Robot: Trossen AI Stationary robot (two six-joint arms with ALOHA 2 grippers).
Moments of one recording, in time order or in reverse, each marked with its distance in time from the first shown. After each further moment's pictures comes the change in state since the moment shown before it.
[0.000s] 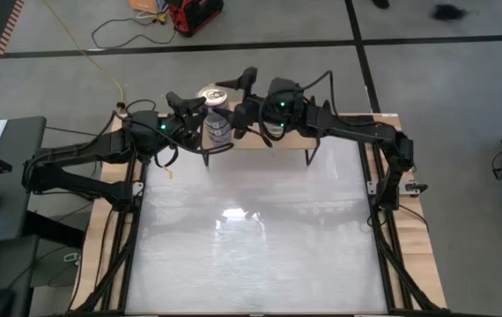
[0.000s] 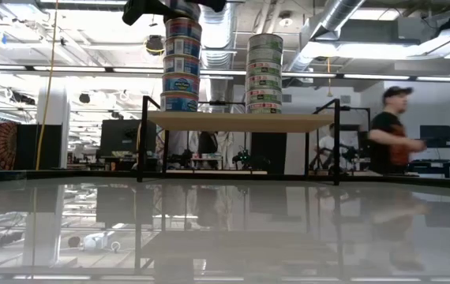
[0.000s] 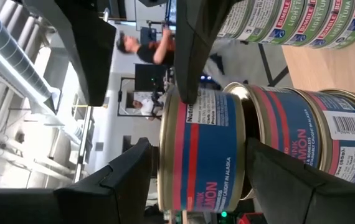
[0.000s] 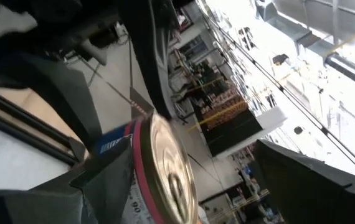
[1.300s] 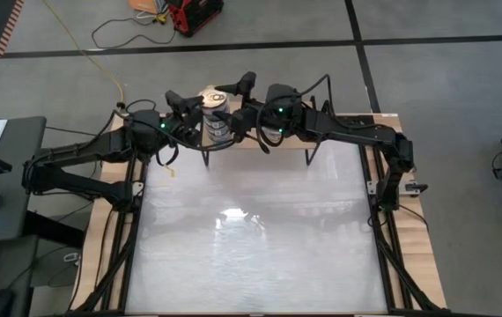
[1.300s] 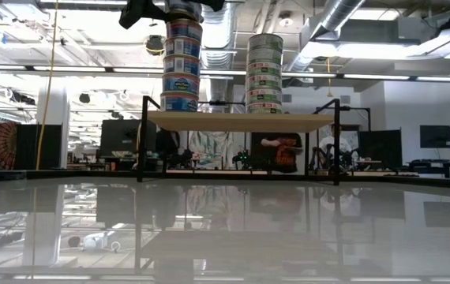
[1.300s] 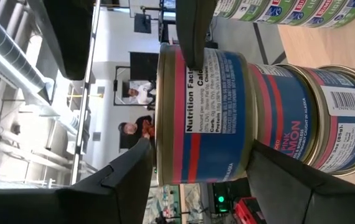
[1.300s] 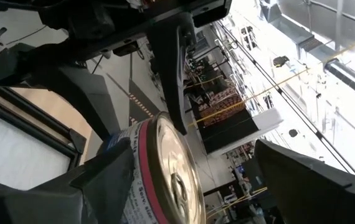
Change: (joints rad) left arm 0.018 -0.001 0.000 -0.042 -0.036 -0.010; right arm 0.041 0.002 0.000 -0.012 0.057 -0.060
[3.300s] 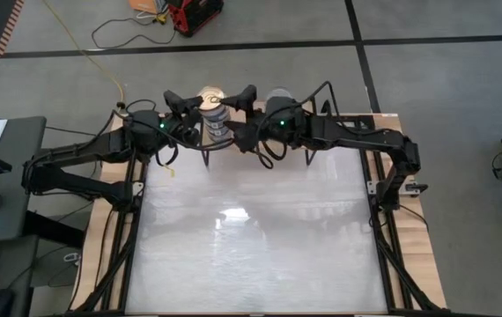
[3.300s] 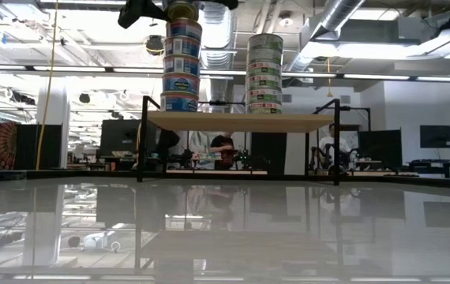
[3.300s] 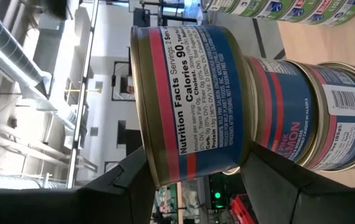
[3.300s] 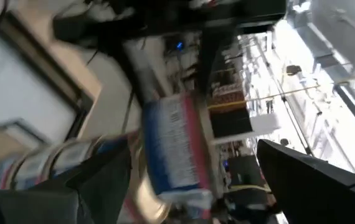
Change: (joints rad) left arm -0.001 -0.007 0.000 -0.003 -0.026 -0.017; right arm 0.074 -0.050 0.000 -0.149 0.109 -0.197
